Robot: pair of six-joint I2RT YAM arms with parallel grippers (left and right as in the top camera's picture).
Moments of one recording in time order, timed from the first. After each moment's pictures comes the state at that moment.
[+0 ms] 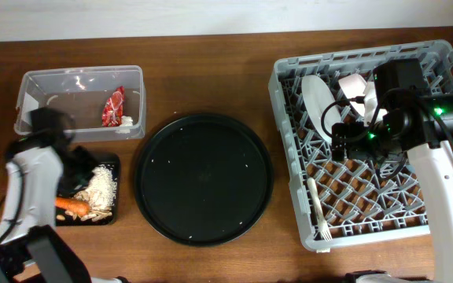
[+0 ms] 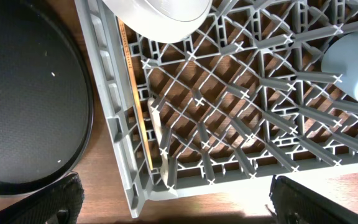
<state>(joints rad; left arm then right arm) 0.37 1.61 1.15 -0.98 -0.04 -0.51 0.05 1.44 1.62 -1.52 0.00 0.13</state>
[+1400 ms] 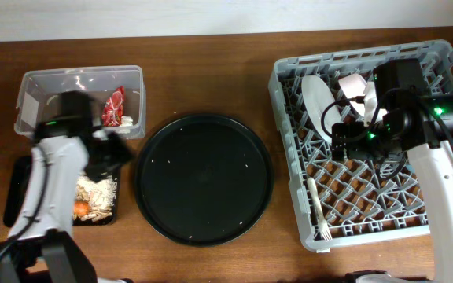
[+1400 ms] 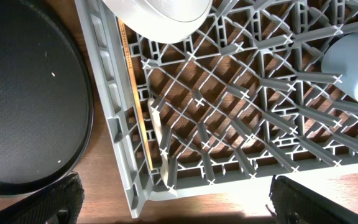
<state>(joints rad) 0.10 1.61 1.23 -1.05 0.11 -0.41 0.05 1.44 1.62 -1.52 0.00 0.13</state>
